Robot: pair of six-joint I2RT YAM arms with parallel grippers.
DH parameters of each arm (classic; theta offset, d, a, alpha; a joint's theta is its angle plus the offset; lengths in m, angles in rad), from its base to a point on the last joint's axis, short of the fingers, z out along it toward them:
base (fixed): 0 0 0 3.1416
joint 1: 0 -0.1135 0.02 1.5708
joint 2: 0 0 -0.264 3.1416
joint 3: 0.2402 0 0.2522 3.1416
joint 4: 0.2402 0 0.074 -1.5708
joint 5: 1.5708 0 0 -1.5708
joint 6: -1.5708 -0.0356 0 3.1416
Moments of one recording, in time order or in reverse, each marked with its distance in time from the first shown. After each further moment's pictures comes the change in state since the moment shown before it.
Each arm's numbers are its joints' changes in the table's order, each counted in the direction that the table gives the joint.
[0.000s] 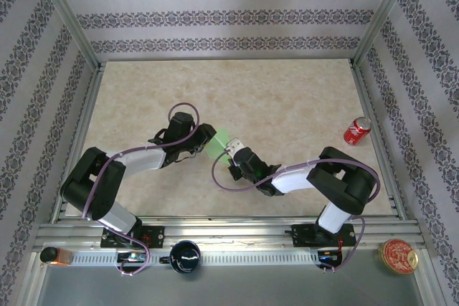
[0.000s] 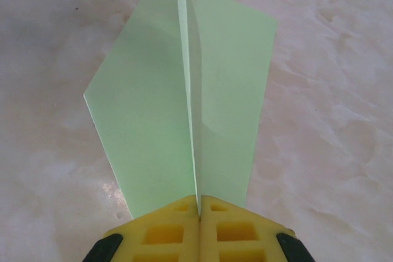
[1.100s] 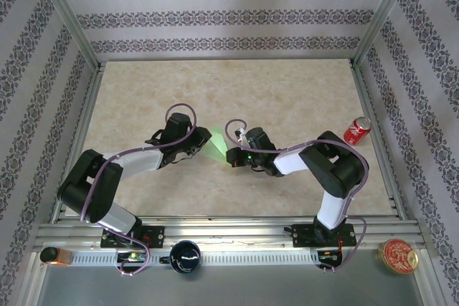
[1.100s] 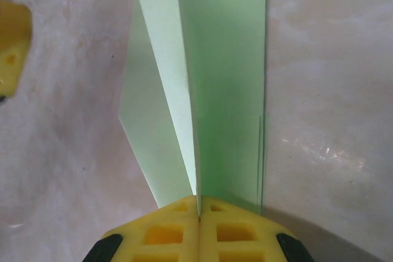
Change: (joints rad) left arm -0.030 -0.003 -0.020 0.021 0.032 -0.027; right arm 0.261 0.140 0.103 -0.020 -0.670 -0.504
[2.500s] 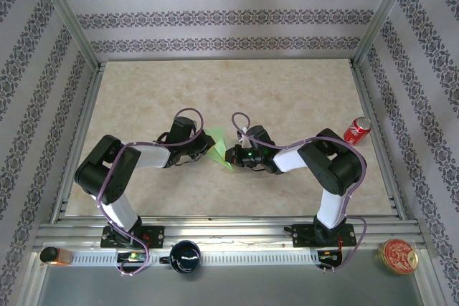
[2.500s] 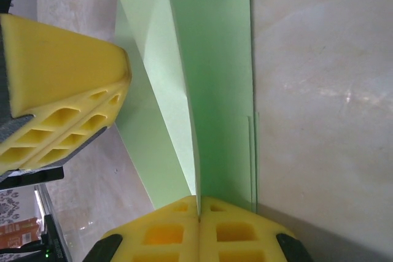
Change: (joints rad) left arm -0.006 0.164 -0.014 -0.156 0.112 -0.018; right arm 0.022 0.020 0.012 0.011 -0.095 -0.214
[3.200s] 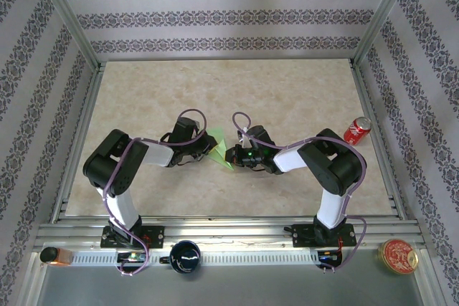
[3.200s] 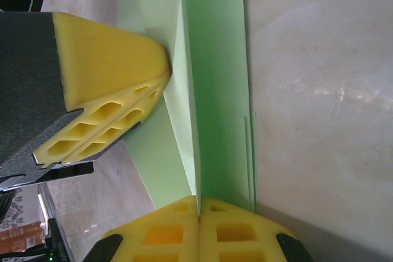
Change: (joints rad) left arm 0.000 0.086 0.017 -0.081 0.031 0.000; right arm 0.000 0.000 0.000 -0.002 0.003 -0.022
